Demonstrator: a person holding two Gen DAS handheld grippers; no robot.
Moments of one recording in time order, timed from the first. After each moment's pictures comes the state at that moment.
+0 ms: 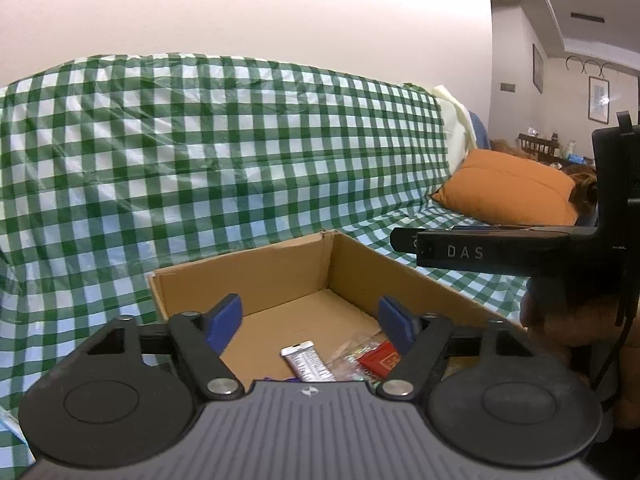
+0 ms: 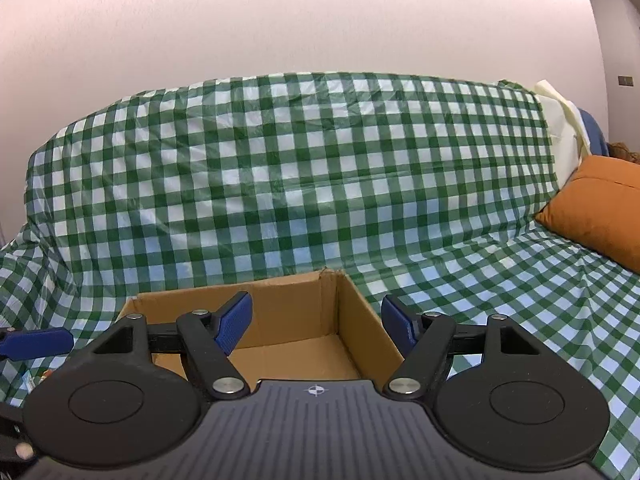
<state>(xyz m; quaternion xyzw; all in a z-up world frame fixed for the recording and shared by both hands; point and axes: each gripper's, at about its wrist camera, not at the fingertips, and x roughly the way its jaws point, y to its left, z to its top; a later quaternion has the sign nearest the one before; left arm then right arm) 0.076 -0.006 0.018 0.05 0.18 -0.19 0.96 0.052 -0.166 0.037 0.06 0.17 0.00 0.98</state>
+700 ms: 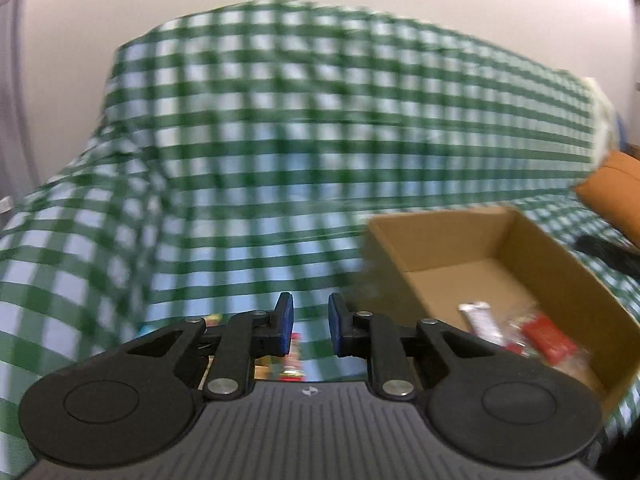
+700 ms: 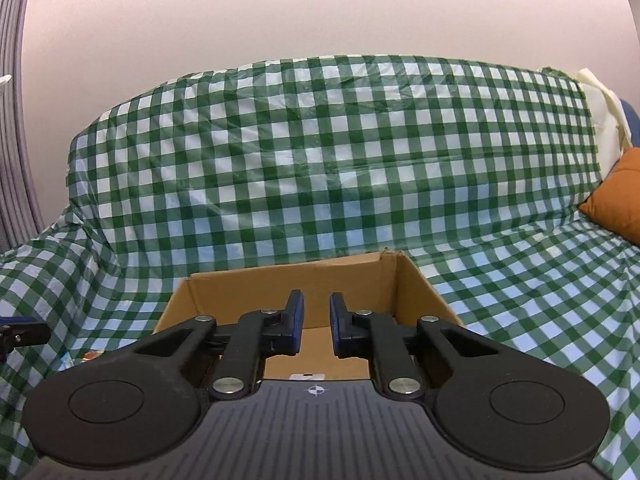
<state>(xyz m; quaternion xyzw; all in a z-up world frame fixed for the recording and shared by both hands) 0.082 0.107 0.052 0.01 0.27 0.04 0.96 0.067 -0.150 0.035 0.07 0.19 0.07 0.98</state>
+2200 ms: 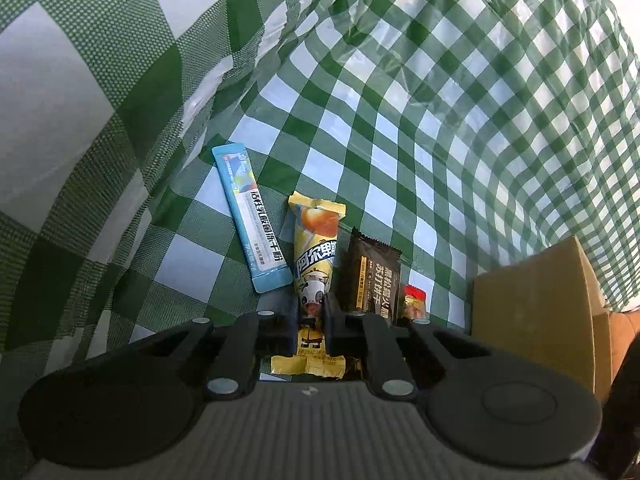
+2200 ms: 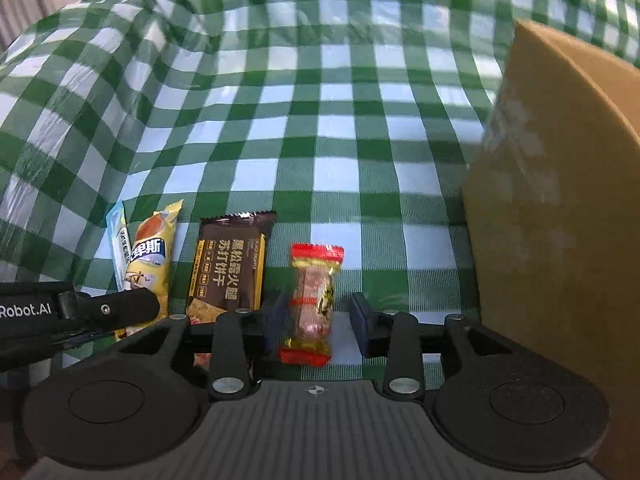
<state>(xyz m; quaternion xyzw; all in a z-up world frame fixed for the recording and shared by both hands) 0.171 0.286 -0.086 -0.30 0.43 0.10 0.84 0.204 0.114 -0.104 -0.02 0.47 0.16 0.87</state>
